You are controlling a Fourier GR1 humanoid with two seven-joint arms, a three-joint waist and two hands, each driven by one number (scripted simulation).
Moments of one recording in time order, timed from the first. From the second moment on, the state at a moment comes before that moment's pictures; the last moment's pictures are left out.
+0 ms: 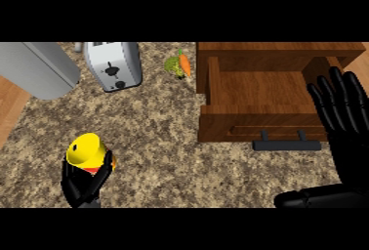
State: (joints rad) left arm -0.11 0.02 0.19 -0.77 0.61 0.16 -1.03; right arm -0.09 -0.08 -0.04 -2.10 -0.14 0.13 0.18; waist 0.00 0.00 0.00
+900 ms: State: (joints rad) left arm -0.23 0.18 0.05 -0.70 0.44 -0.13 -0.99; right arm -0.09 -0.08 -0.05 -2.10 -0.15 0.13 0.18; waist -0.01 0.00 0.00
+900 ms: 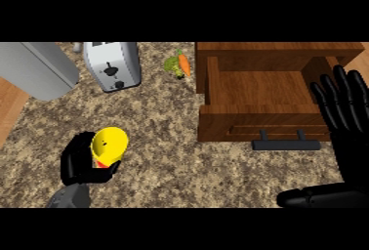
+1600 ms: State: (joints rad) left arm -0.25 0.18 -0.07 -1.18 0.42 -0.12 -0.68; right arm -0.08 -0.09 -0.07 -2.09 -0.17 0.14 0.18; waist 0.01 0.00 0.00
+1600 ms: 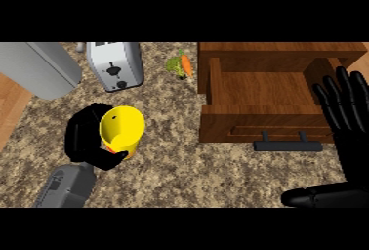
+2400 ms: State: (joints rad) left arm -0.59 0.09 -0.09 -1.38 0.34 0.14 -0.27; right arm -0.08 -0.10 -0.09 -2.06 -0.17 0.15 0.15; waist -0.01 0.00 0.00
